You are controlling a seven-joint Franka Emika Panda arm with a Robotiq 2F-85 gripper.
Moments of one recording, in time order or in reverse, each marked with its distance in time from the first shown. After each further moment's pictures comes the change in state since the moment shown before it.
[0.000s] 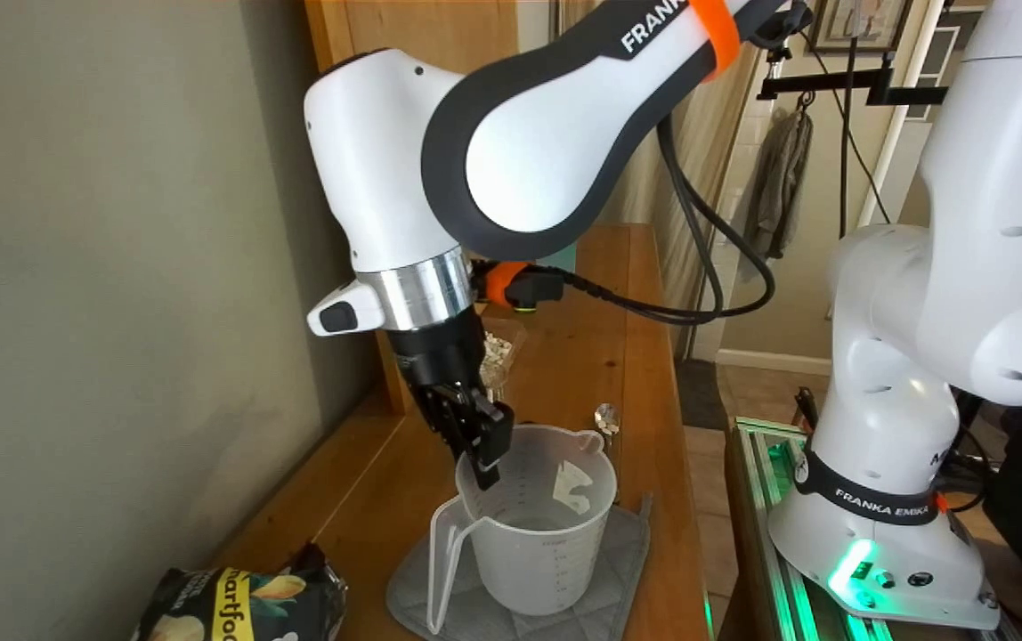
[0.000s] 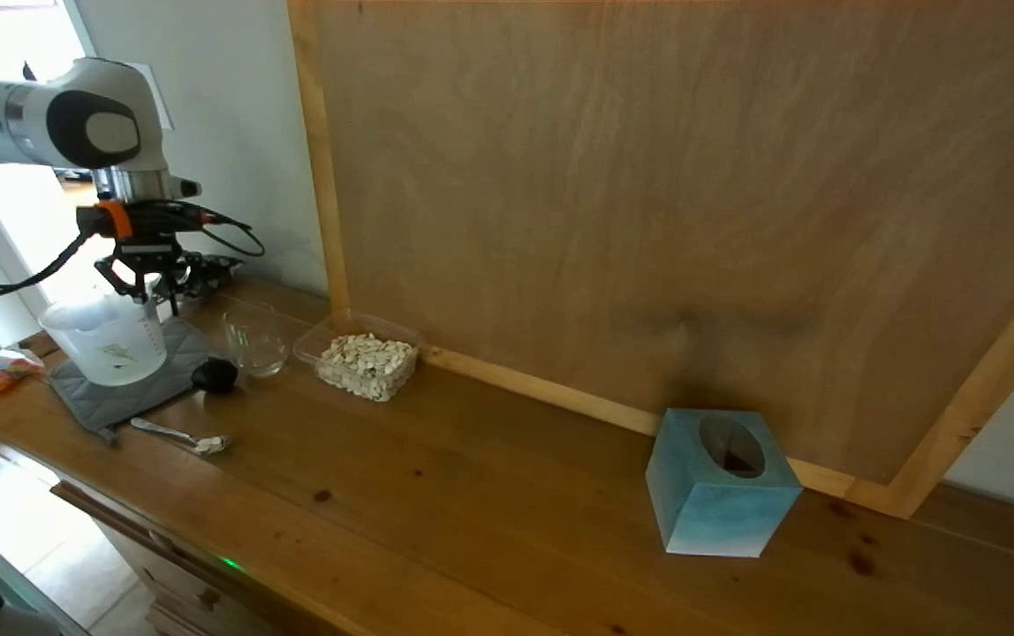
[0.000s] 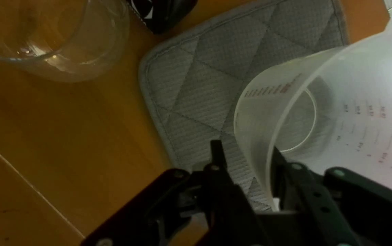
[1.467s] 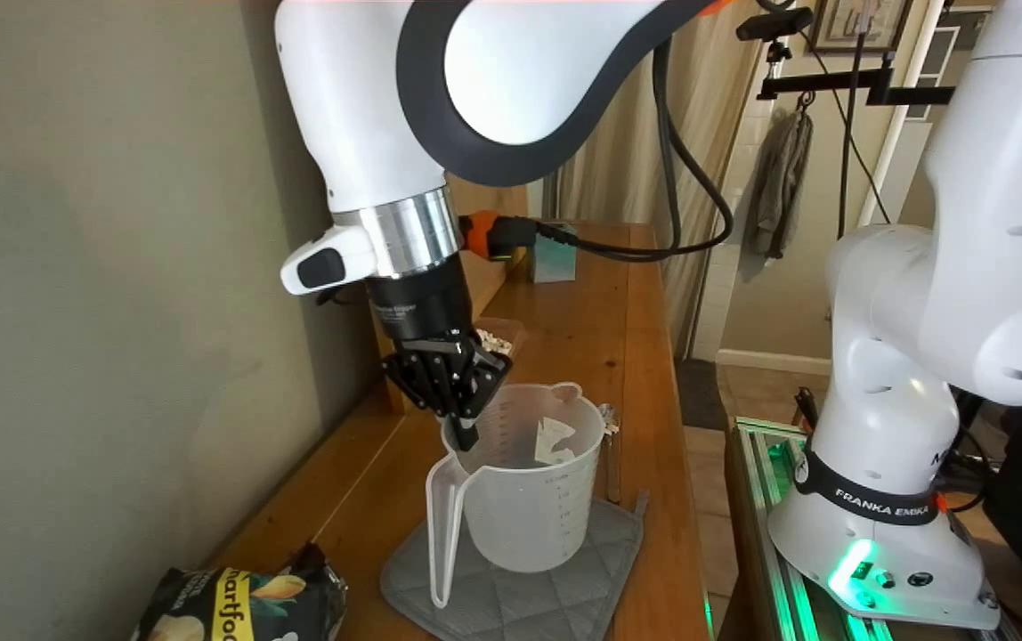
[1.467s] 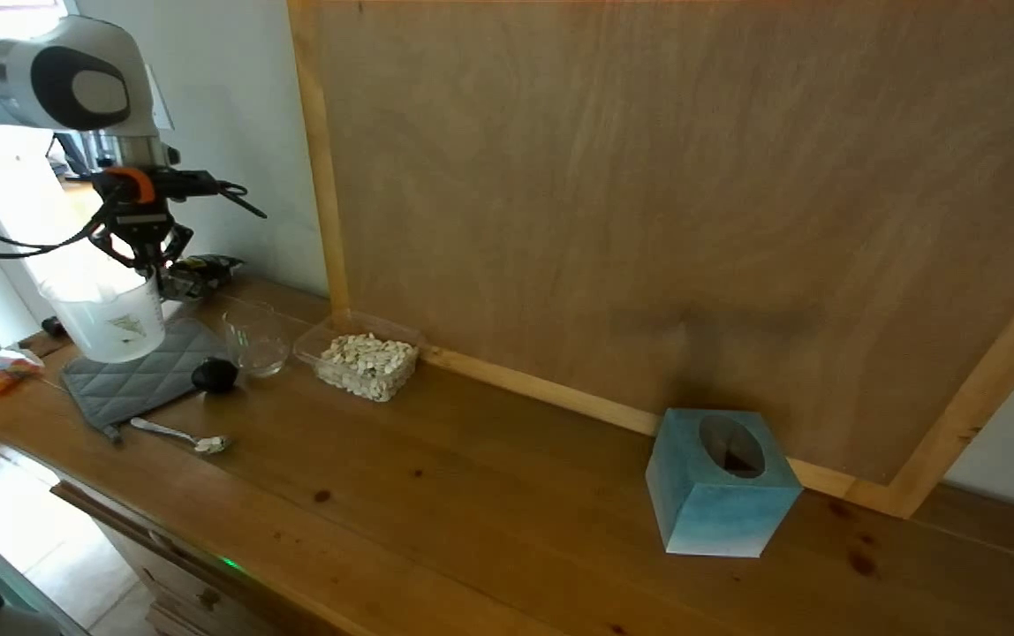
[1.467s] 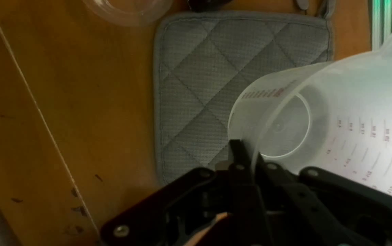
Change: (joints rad) arm 0.015 -0.031 -0.014 0.082 0.000 -0.106 -0.337
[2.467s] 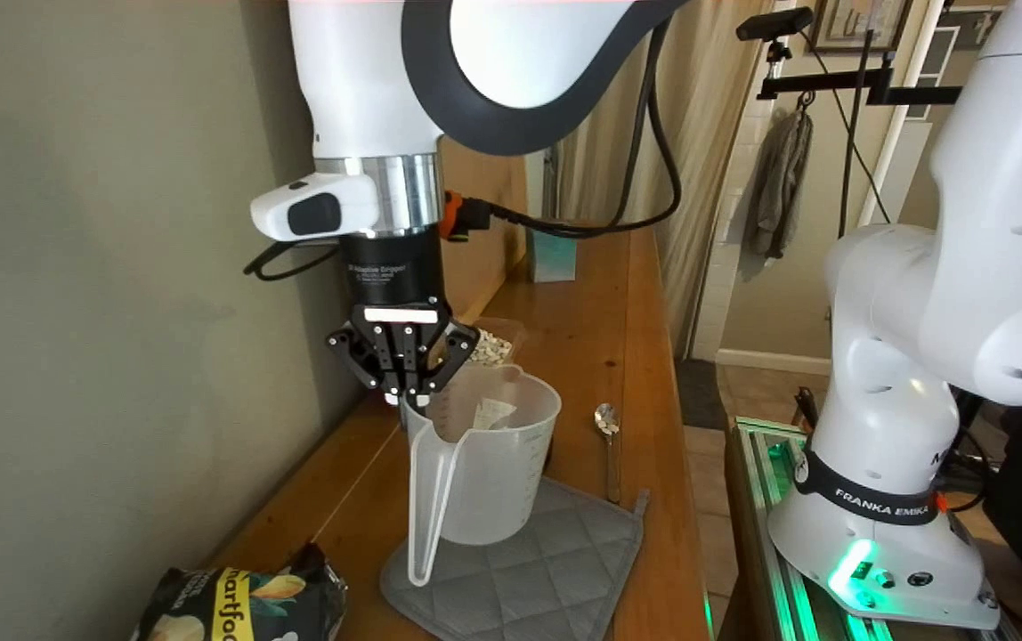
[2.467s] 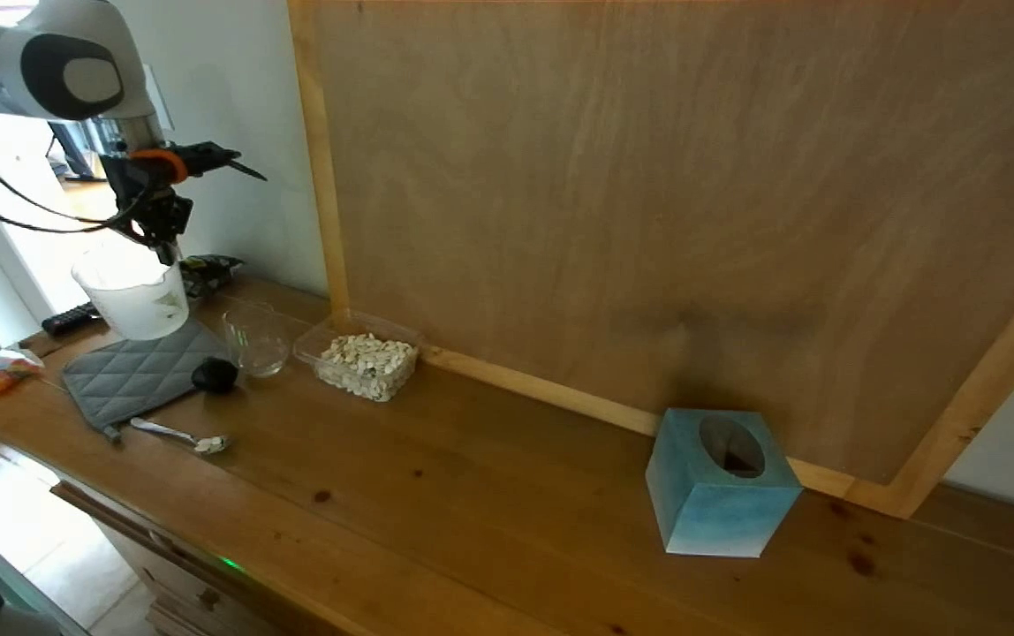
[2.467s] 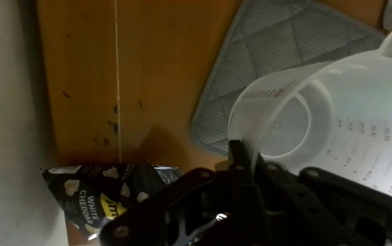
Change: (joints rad) arm 0.000 -0.032 -0.009 0.002 0.024 0.145 -0.386
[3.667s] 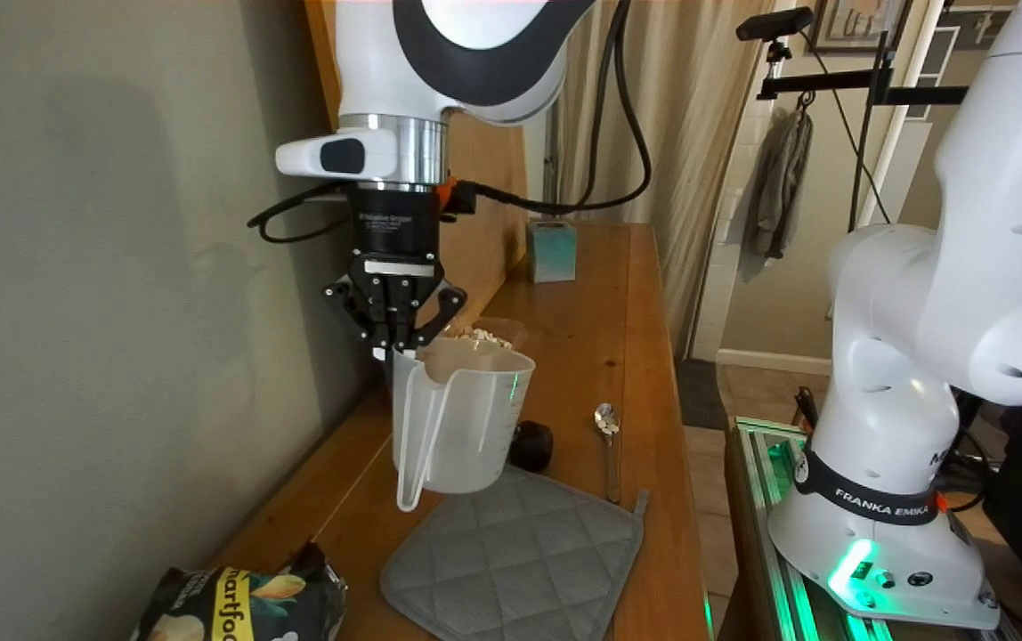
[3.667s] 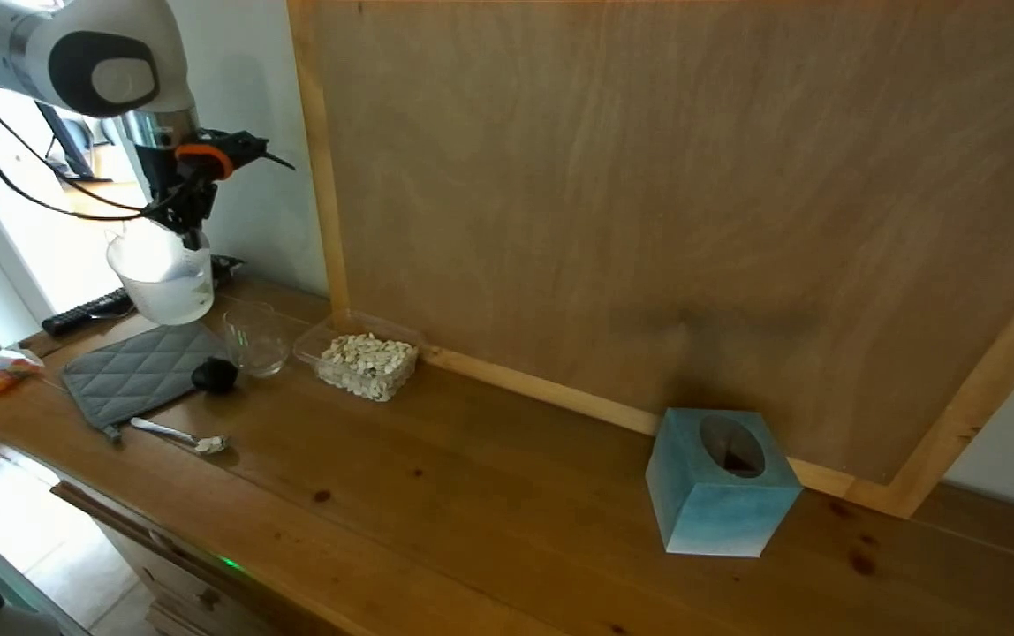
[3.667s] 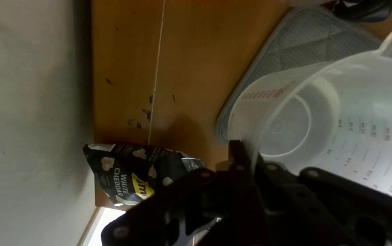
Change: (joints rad) arm -0.027 -0.027 -0.101 -0.002 0.140 0.043 -0.303
